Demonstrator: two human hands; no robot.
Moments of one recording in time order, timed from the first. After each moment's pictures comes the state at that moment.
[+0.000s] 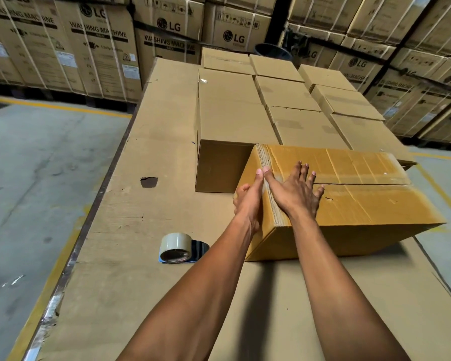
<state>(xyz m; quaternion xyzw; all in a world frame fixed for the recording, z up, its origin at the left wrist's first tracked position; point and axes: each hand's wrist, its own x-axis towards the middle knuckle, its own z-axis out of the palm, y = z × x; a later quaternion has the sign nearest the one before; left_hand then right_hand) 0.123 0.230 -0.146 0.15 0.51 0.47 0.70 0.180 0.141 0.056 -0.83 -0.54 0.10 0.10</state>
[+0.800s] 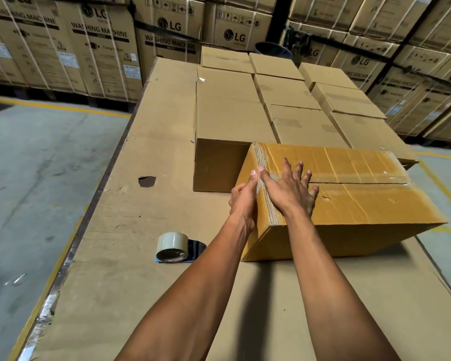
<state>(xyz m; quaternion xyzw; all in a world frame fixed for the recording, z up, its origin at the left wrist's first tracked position) 0.115 0.208 -0.119 0.09 0.50 0.49 0.71 0.180 0.143 0.057 -0.81 -0.56 0.11 0.09</state>
